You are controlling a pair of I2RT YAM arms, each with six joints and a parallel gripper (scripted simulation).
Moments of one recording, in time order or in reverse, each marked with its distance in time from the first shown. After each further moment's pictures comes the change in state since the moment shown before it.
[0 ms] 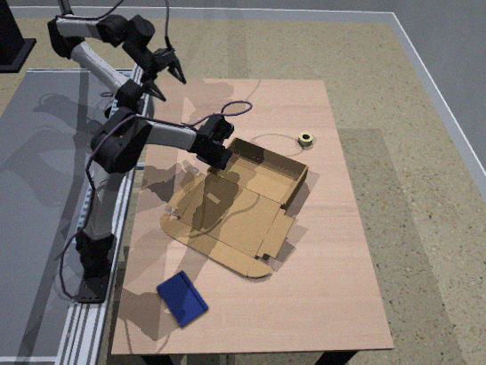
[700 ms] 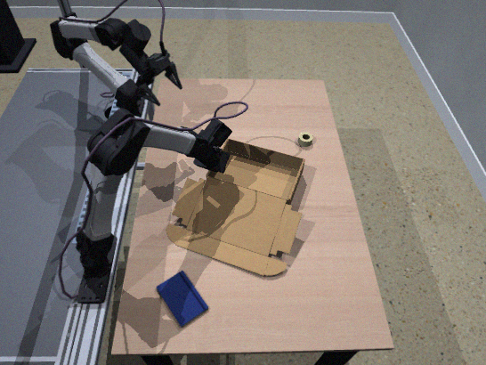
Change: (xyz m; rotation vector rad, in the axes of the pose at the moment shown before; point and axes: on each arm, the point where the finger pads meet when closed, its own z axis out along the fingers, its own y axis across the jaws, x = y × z) left arm 0.013 -0.017 0.000 0.055 -0.013 0.041; right arm 0.016 0.004 -0.011 -0.086 0.001 -0.128
